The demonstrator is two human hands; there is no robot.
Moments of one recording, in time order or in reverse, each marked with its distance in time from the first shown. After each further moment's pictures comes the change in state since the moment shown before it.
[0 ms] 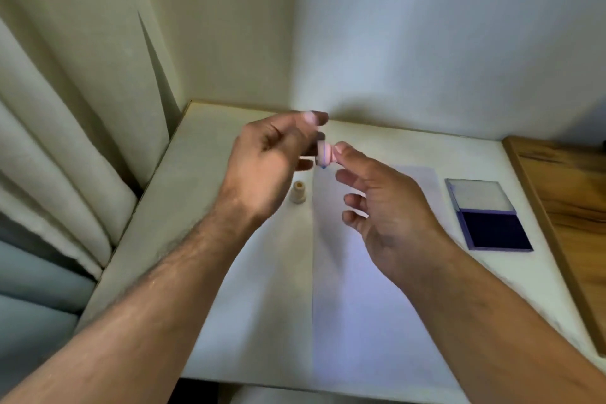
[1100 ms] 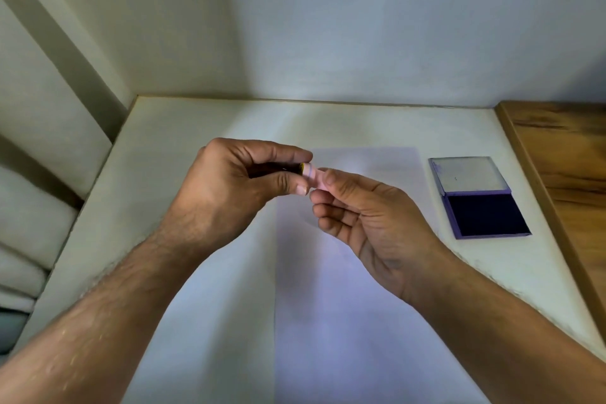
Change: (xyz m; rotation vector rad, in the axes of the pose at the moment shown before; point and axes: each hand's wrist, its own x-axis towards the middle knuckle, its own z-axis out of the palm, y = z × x) left_hand 0.004 -0.017 0.019 0.189 -0.242 -0.045; right_hand 0.029 0.028 -0.054 0.271 -0.232 0.087
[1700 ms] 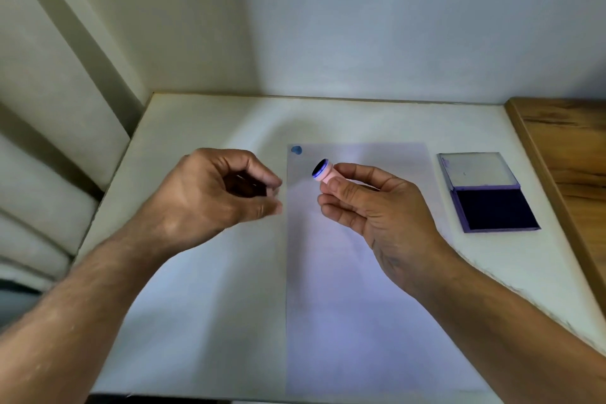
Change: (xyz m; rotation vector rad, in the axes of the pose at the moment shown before) left_hand -0.017 -0.016 -0.033 0.175 -0.038 -0.121; right_hand 0.001 0.008 0.001 -0.029 0.102 -0.100
